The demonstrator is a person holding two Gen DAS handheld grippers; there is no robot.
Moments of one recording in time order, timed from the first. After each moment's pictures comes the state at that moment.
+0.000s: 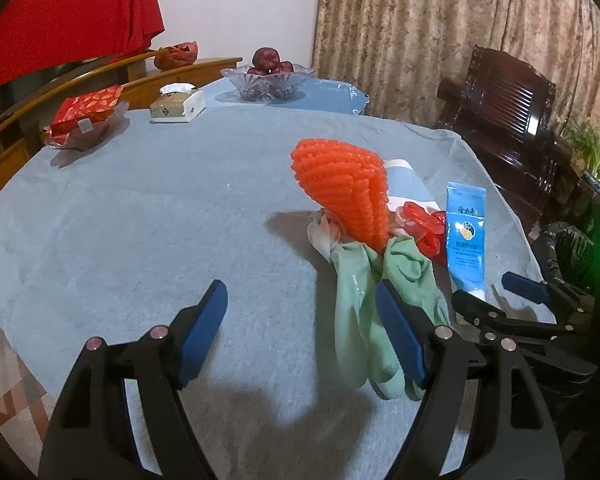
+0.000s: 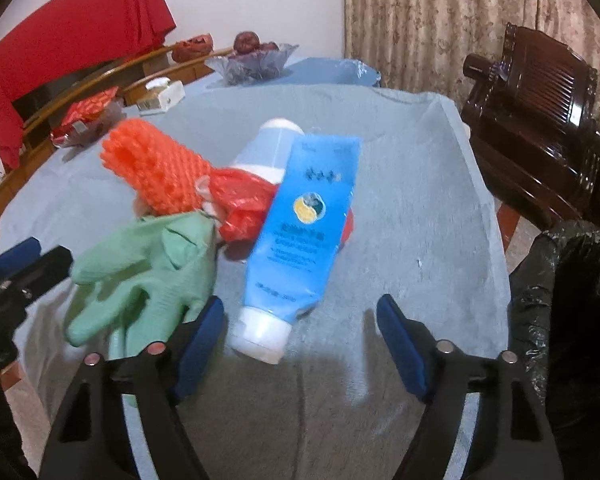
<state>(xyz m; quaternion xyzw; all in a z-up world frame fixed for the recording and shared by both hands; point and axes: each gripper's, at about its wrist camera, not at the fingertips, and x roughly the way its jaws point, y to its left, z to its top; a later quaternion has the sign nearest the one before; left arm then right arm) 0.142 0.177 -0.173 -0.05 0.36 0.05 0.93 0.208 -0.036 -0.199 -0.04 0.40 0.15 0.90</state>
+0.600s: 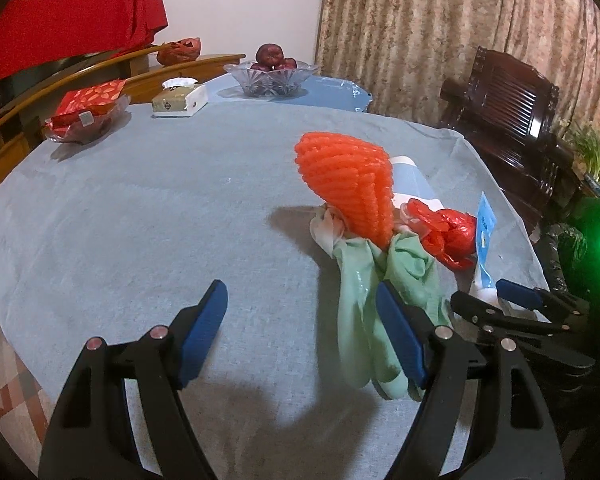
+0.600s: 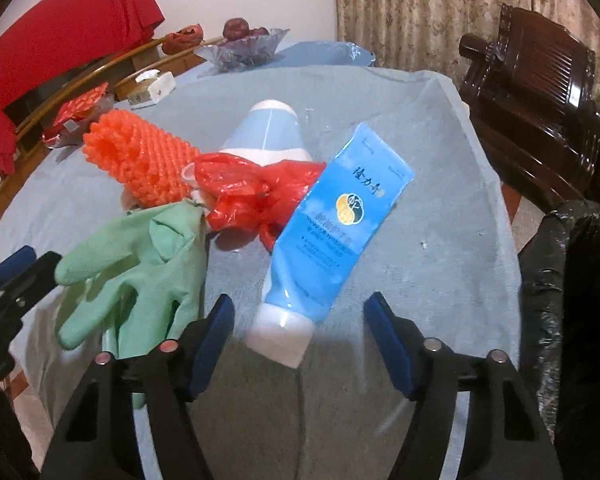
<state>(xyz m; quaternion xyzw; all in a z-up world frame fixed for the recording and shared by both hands) 0.146 0.183 -0.179 -0.06 0.36 0.06 0.93 0.216 -0.036 -0.204 -0.02 0.42 0.15 0.89</state>
